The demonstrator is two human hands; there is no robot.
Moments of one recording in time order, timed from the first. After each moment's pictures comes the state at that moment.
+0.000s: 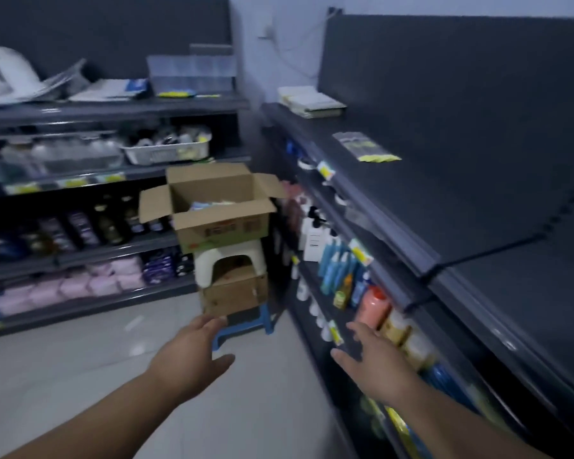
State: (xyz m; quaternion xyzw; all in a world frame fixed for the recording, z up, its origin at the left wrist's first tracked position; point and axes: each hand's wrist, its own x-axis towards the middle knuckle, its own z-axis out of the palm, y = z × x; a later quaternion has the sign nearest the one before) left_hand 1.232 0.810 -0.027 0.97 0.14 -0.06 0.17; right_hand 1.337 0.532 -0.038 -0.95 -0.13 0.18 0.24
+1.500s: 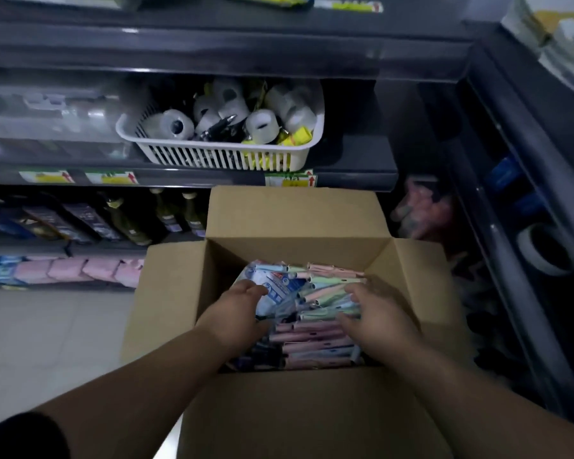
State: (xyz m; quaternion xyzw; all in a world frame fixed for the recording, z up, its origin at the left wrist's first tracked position) left_hand 1.707 1.186 -0.150 0.91 0.26 -0.16 0.26; right_hand 1.851 0.998 -0.125 -0.92 -0.28 0.26 0.12
